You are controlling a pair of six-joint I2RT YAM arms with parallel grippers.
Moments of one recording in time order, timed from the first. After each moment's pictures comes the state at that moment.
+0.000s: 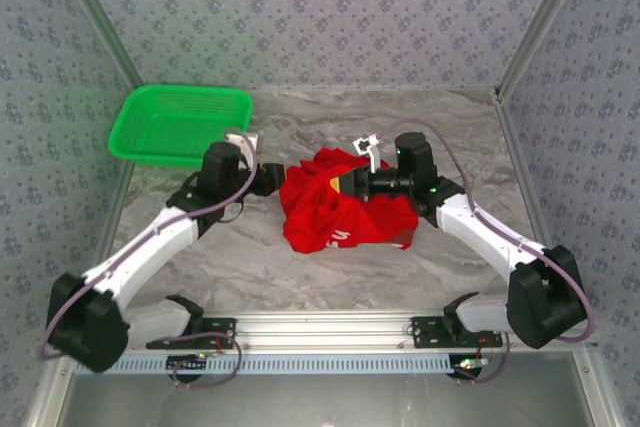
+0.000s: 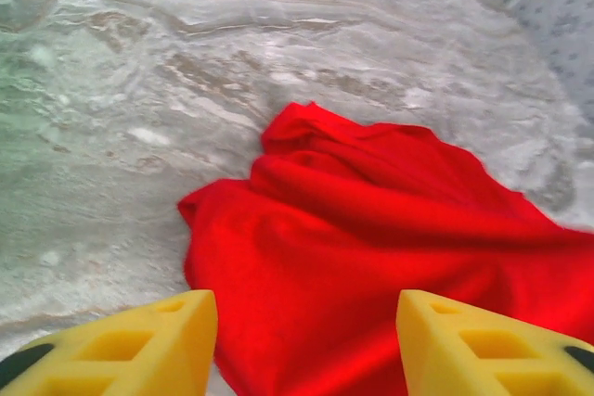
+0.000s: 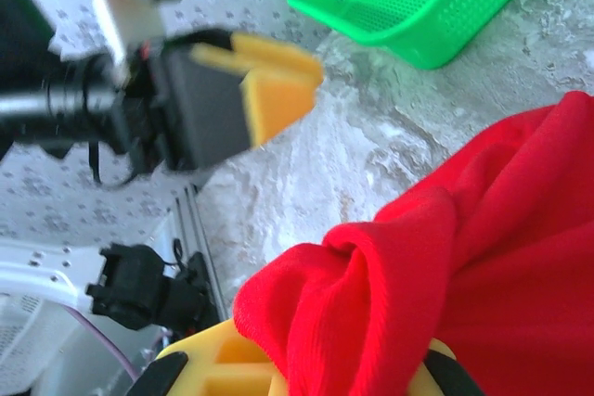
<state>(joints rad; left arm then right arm) -0.51 1.12 0.81 -0.20 0.14 -0.39 0.47 1.30 0.86 0.03 -0.83 0.42</state>
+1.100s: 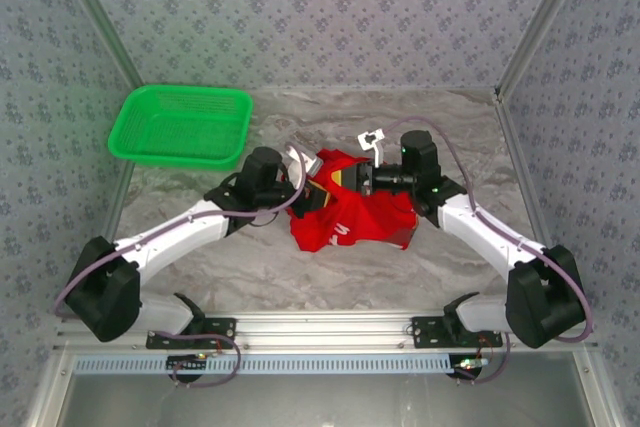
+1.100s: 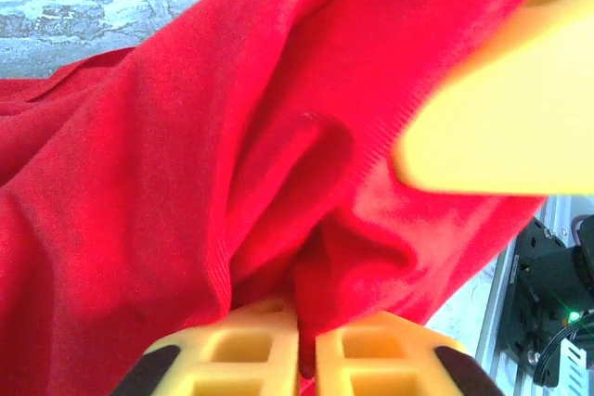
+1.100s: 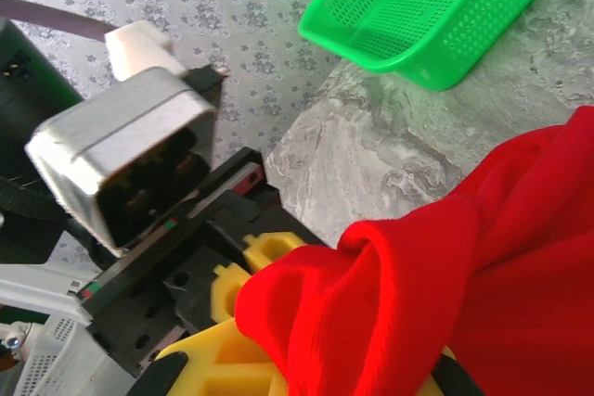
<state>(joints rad) -0.71 1.33 0.89 -0.07 0.48 -0.24 0.44 1.30 0.85 0.10 -0.85 0.51</state>
